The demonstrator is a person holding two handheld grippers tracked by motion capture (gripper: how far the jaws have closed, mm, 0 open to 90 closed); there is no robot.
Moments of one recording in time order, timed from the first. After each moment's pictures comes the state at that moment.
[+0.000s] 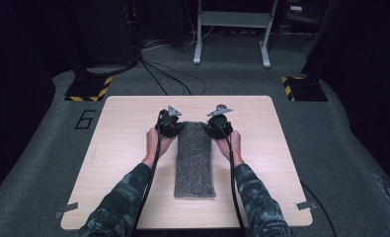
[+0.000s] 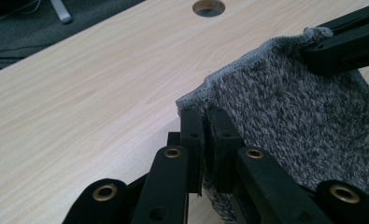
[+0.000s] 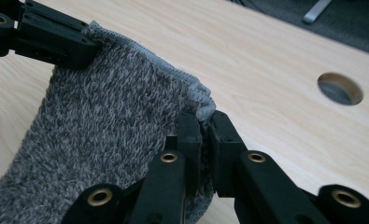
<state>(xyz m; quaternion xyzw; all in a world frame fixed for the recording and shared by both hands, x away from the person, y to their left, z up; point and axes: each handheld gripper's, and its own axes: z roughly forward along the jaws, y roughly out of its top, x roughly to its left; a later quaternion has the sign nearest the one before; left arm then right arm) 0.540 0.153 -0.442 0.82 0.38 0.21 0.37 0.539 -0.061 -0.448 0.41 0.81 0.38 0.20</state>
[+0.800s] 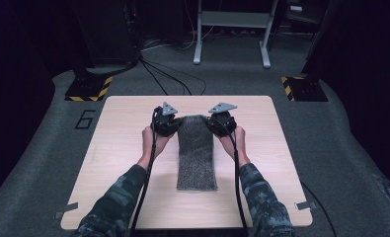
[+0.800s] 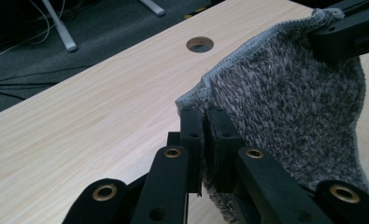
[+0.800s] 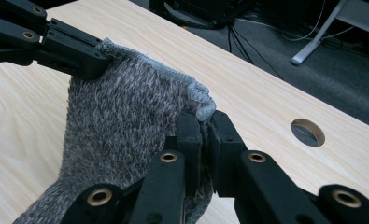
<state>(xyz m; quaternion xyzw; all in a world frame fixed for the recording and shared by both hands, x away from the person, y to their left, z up) 0.516 0.160 -0.412 0.80 0.37 0.23 0.41 0.513 -0.065 -0.402 0.35 0.81 0.41 0.25</state>
